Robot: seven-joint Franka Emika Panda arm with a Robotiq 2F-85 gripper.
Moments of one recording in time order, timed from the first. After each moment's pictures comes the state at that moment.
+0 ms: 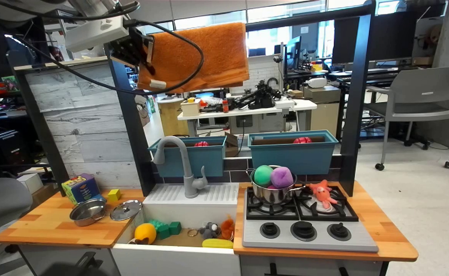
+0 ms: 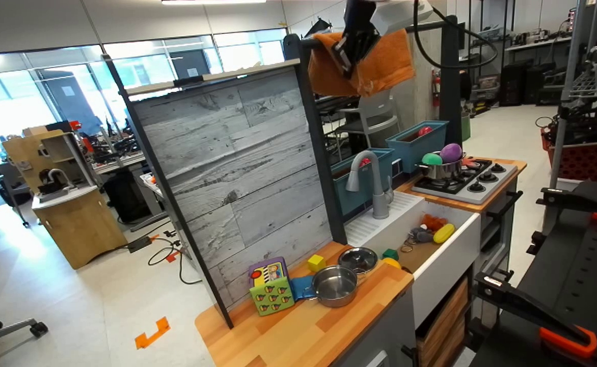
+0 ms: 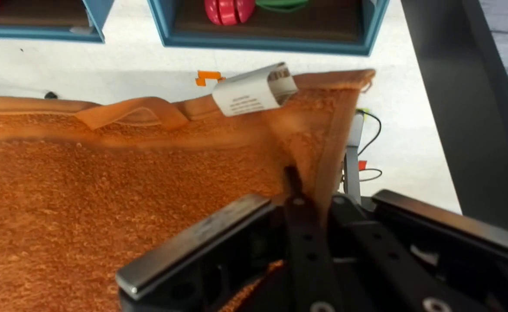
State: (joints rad) arm 0.31 0.35 -0.42 -2.03 0.08 3.03 -0.15
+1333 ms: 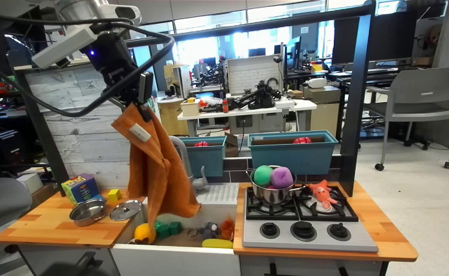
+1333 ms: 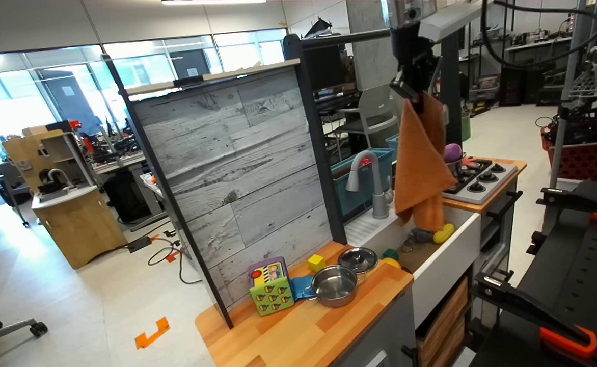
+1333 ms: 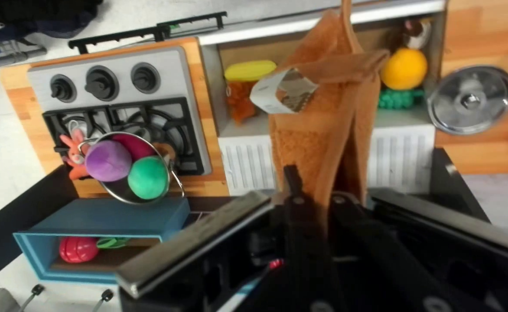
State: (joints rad) arm 0.12 0.26 -0.27 -2.13 -0.31 2.51 0.23
